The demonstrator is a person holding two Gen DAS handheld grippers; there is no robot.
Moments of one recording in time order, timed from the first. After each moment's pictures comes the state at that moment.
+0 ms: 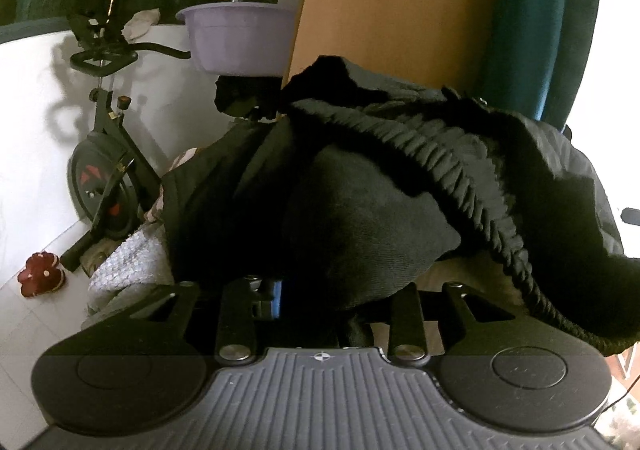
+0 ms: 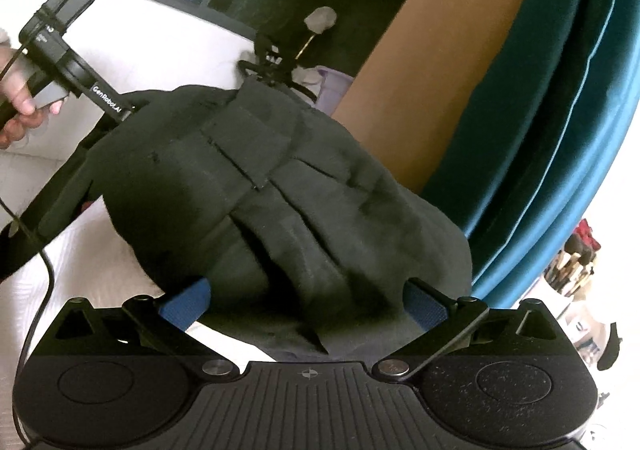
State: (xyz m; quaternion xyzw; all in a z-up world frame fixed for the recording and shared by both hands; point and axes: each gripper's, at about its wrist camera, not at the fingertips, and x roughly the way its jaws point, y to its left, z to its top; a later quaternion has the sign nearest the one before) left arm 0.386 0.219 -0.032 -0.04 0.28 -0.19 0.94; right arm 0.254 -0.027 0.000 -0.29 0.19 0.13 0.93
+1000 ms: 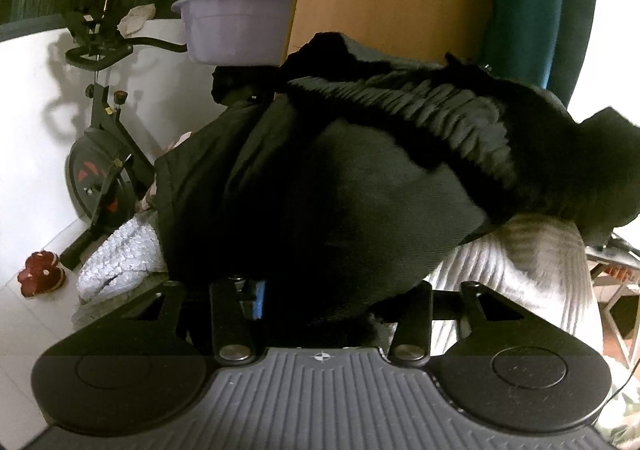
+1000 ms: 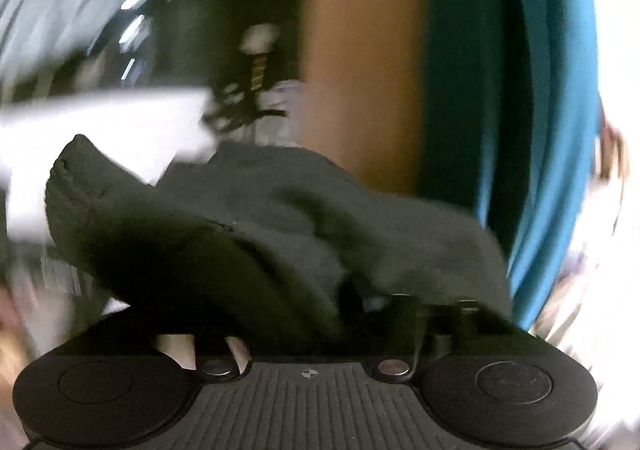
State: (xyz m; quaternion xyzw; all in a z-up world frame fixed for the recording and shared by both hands) left arm 0.389 0.216 -0.048 -0.04 0.29 -0.19 0.94; right arm 0.342 -0.066 0.039 0.02 0.23 0.14 0.96
